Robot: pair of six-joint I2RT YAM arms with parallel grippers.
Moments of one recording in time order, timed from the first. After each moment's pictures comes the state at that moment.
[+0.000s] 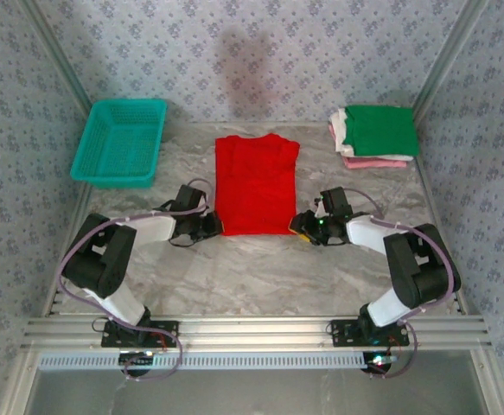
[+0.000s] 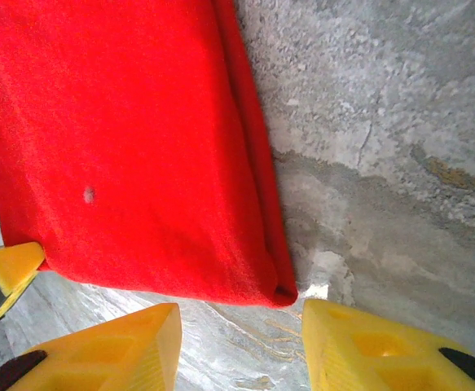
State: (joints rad) left arm -0.44 1.64 0.76 -0.13 0.36 -0.68; right arm 0.32 1.54 0.67 -0.12 -0.47 0.79
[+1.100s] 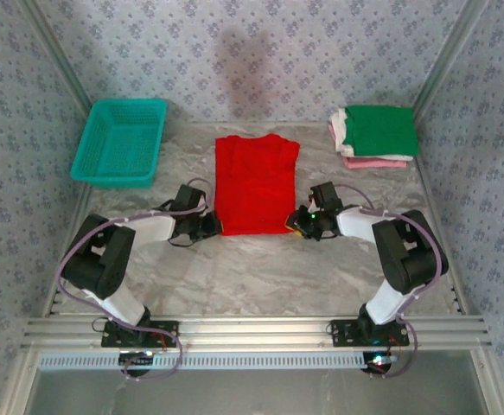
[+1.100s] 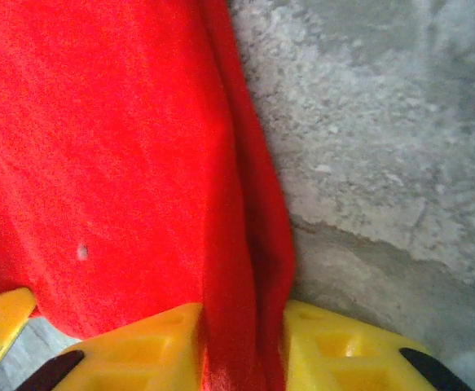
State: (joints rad) left arm -0.44 1.63 0.76 -0.14 0.35 -0.67; right arm 0.36 1.67 0.77 -0.11 -0.41 0.86
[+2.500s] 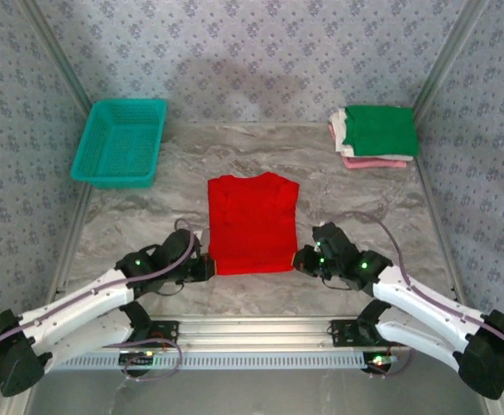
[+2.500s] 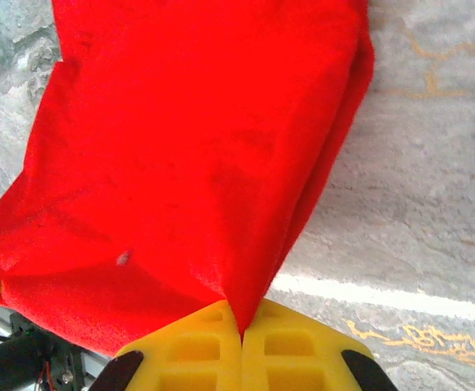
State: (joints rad) left arm -0.86 0.87 0.57 -0.61 0.06 -0.84; right arm 0.74 0.89 0.52 -0.47 -0.15 0.99
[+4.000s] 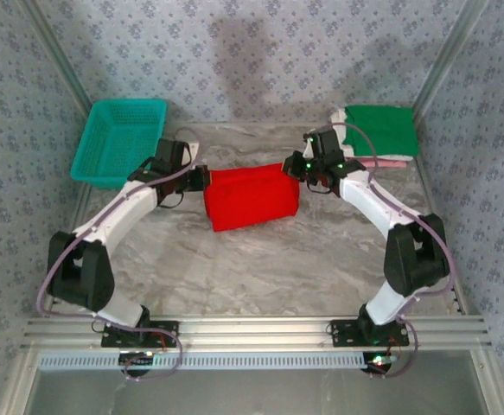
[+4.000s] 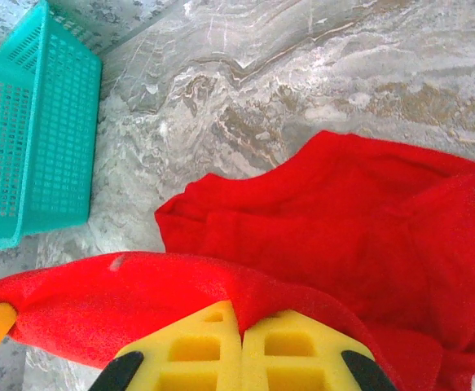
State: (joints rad) left arm -0.34 1.54 1.20 -0.44 0.23 -0.31; right arm 0.36 1.66 1.29 -0.33 -0.29 0.66
